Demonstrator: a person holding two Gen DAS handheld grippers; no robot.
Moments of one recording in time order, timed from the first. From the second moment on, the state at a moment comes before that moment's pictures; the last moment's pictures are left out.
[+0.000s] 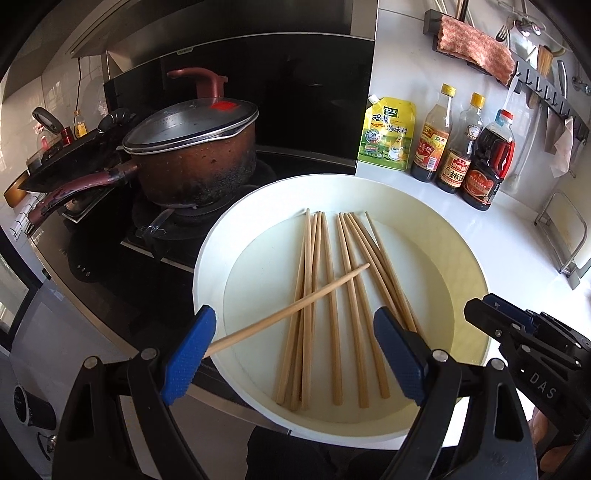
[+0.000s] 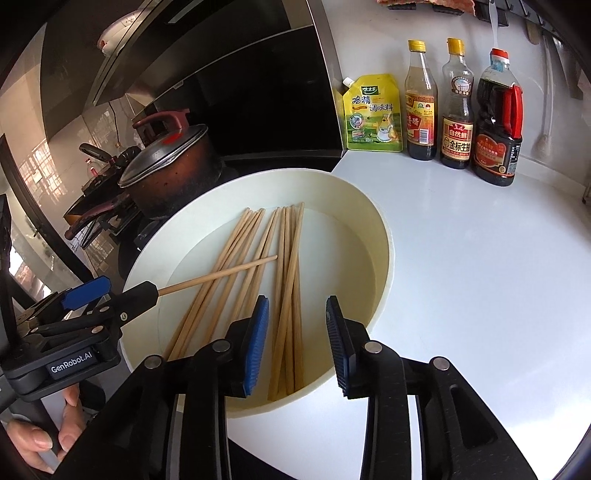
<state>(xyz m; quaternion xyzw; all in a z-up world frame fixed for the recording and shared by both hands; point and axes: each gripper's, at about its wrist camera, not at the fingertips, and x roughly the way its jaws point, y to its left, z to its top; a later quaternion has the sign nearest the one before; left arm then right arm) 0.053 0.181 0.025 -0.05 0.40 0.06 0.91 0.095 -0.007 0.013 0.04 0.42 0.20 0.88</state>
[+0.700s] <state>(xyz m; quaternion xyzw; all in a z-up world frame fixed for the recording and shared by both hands) 0.034 0.168 0.028 -0.05 0.40 0.06 0.91 0.073 -0.019 0.018 0.04 0.41 0.20 0.89</state>
